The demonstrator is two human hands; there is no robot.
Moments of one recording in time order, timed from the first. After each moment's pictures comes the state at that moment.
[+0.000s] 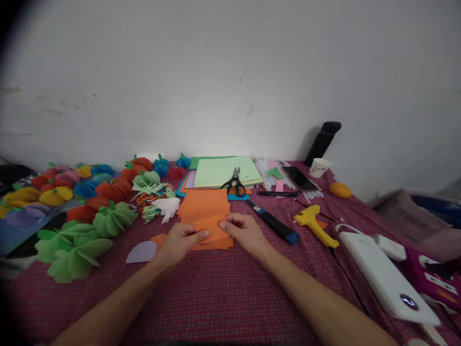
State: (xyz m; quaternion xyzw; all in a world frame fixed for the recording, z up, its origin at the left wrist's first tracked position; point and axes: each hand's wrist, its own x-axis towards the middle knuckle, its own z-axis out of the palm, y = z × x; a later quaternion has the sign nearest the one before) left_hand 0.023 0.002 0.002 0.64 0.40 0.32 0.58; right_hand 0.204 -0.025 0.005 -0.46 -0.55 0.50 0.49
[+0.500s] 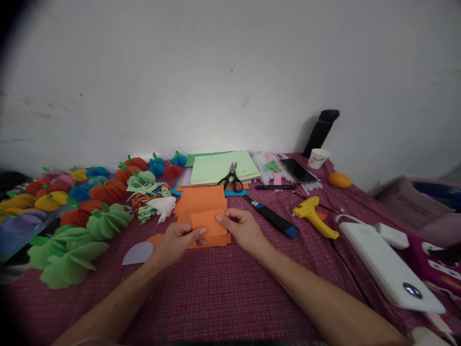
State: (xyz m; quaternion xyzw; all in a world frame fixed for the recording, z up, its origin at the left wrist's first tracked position) left_hand 0.026 0.000 0.010 0.68 0.43 0.29 0.52; right_hand 0.203 -0.026 0.001 -0.46 -0.53 0.48 0.52
